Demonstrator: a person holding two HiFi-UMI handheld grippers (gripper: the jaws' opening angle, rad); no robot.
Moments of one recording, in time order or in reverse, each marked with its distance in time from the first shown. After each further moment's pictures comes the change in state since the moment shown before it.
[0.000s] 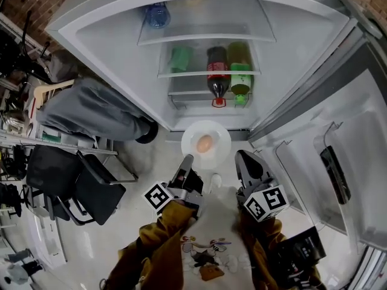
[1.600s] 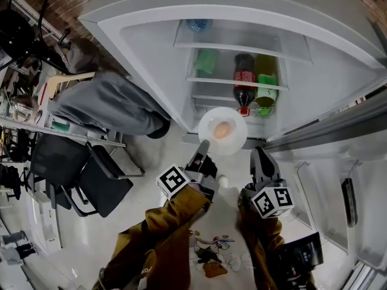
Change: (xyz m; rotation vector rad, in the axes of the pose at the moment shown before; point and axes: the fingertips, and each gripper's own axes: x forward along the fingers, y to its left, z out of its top) left arm 0.052 -0.010 0.065 0.047 -0.021 0.028; right arm 0.062 -0.009 0.009 0.133 -0.032 -0.120
